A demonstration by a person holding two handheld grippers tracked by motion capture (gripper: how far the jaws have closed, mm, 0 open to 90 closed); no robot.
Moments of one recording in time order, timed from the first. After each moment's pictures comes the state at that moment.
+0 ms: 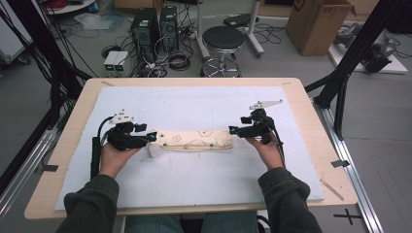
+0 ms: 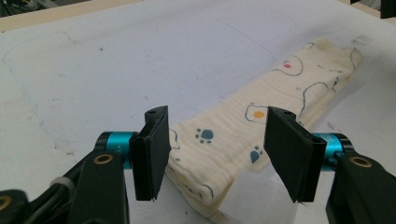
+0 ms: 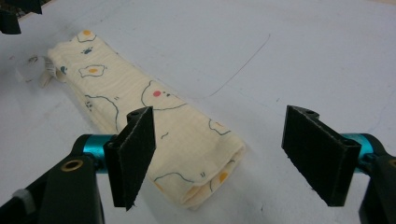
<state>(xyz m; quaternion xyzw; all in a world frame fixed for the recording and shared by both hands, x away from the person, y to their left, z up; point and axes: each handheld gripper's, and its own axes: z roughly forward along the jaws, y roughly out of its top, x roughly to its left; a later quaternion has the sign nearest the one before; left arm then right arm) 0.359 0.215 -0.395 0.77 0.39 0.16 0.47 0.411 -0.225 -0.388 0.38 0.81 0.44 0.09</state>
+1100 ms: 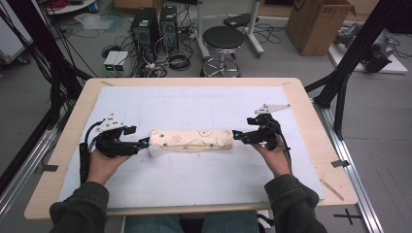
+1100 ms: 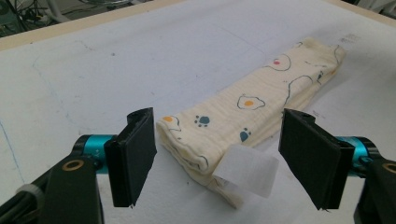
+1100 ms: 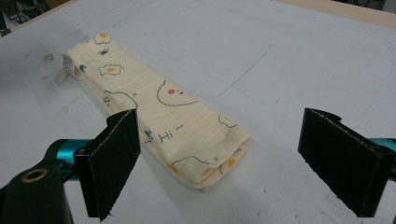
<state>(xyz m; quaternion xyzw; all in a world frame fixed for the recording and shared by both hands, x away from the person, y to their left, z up) 0.329 0.231 -0.382 0.77 0.38 0.19 0.48 0.384 -0.234 -0.374 0.36 0.81 0.46 0.12</state>
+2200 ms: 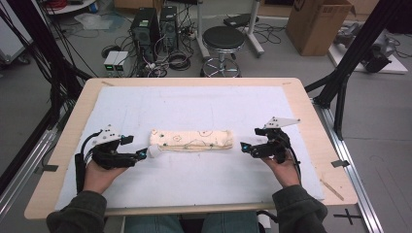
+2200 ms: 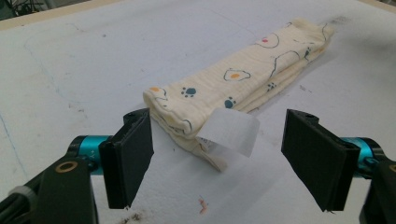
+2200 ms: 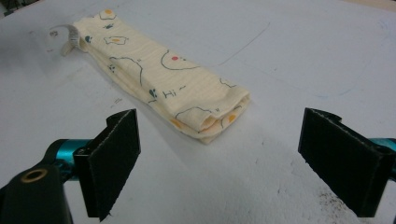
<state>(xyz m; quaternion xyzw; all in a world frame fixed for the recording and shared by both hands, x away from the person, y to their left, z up) 0.302 0.236 -0.395 0.77 0.38 0.18 0.47 0.352 -0.258 -0.391 0.35 0.81 0.46 0.13</state>
